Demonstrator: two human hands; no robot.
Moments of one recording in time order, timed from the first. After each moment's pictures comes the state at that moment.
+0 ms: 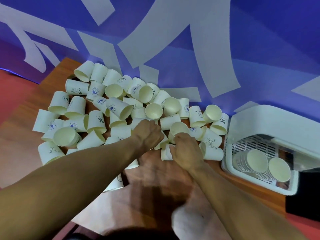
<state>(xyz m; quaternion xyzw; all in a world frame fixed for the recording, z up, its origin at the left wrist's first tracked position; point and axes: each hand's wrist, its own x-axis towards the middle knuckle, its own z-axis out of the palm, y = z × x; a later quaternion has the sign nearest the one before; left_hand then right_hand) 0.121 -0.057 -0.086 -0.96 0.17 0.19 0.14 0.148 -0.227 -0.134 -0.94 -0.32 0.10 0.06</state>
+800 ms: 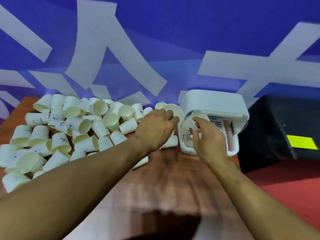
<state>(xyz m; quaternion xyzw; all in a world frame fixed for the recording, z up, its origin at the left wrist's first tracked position) 0.109 -0.237 0.020 -0.95 0.26 -0.16 0.03 0.113 -0.429 -0.027 -0.93 -0.16 -0.25 0.22</state>
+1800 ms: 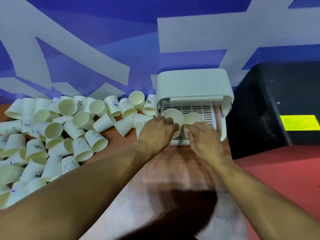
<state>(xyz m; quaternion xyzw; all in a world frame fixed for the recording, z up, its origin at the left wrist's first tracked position) 0.155 -0.361 -0.053 -0.97 0.25 0.02 -0.01 0.154 -0.546 -0.114 -0.96 -0.18 -0.08 0.20</state>
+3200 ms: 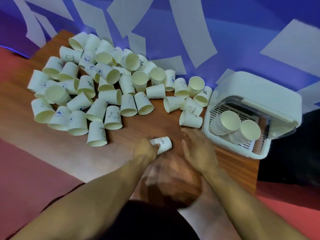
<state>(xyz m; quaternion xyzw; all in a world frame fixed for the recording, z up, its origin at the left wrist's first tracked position) -0.005 -0.227 -0.164 -0.81 -0.39 0.14 -0.41 0.069 -0.398 -0.111 -0.92 -0.32 0.04 0.23</state>
